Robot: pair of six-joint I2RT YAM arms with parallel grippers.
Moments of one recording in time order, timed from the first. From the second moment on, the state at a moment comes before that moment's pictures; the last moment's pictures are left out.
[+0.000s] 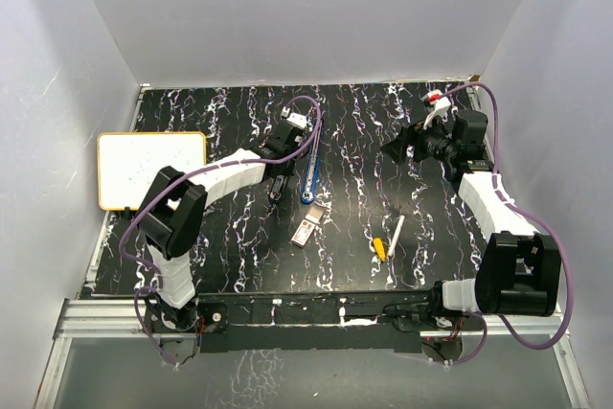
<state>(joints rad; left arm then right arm) -0.65 1.86 1.29 -0.32 -0.34 -0.17 -0.07 1.33 0.89 0.02 -0.74 -0.02</state>
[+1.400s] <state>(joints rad) -0.65 1.90 1.37 -0.39 -0.36 -0.22 -0.08 1.33 0.89 0.02 -0.74 -0.02</state>
